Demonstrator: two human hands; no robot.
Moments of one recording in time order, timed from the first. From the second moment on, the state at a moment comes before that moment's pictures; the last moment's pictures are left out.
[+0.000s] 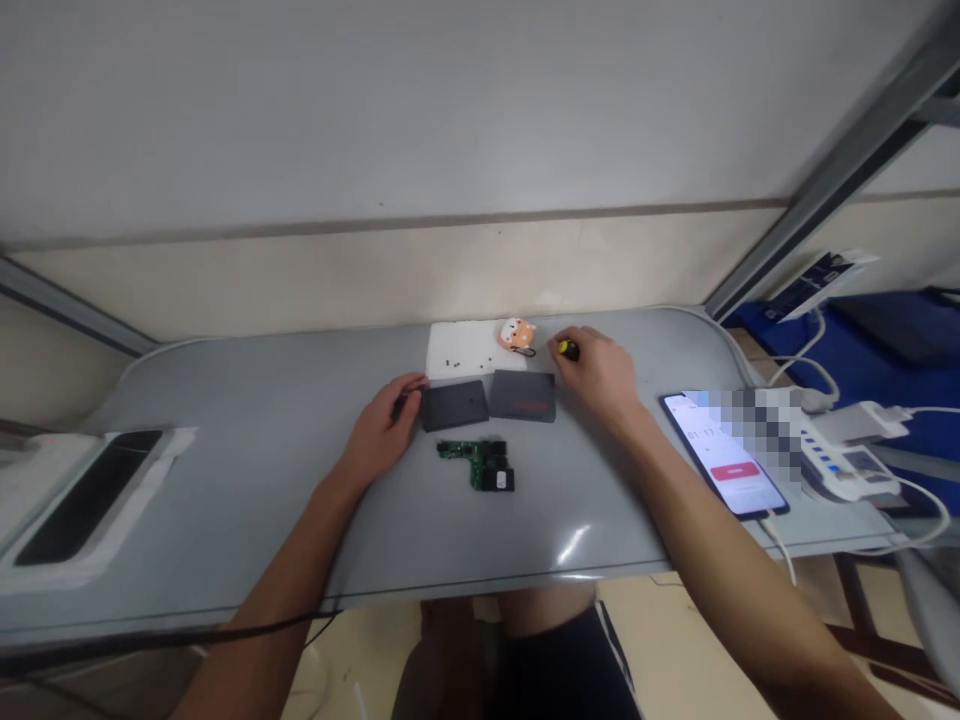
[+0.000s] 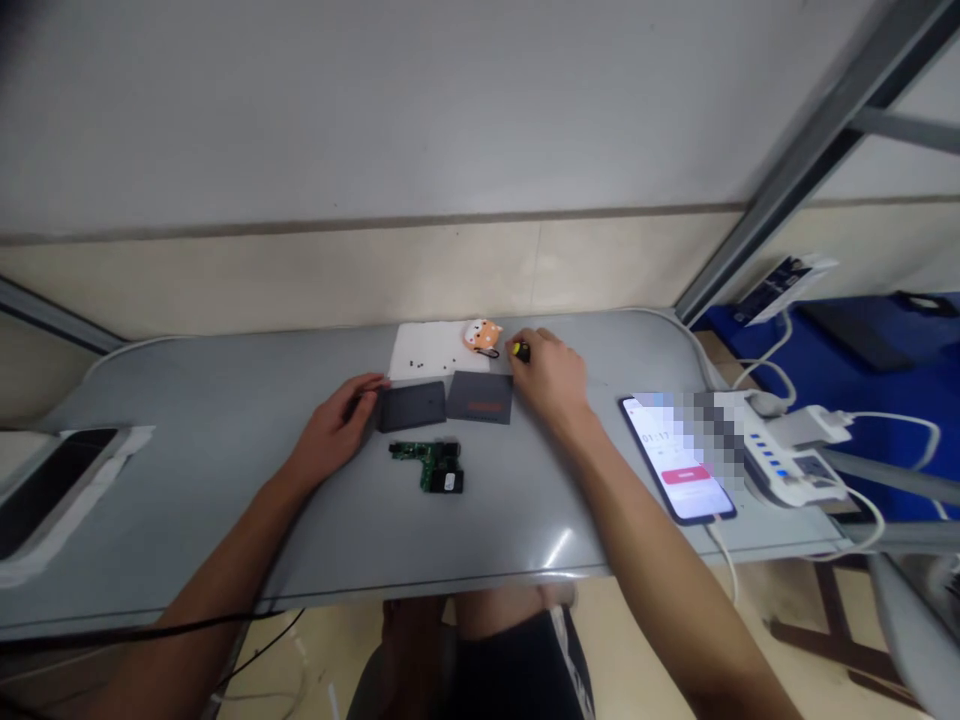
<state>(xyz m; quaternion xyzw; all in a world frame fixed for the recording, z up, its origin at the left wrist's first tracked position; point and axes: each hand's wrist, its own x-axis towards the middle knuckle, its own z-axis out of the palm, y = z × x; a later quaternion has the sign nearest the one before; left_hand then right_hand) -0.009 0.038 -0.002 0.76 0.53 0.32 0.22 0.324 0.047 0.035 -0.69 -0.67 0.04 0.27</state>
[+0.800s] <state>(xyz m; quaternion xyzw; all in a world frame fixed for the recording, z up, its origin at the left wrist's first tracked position) -0.005 0.027 -0.001 0.83 0.48 0.25 0.11 0.321 0.041 0.036 -0.44 -0.84 0.21 0.21</state>
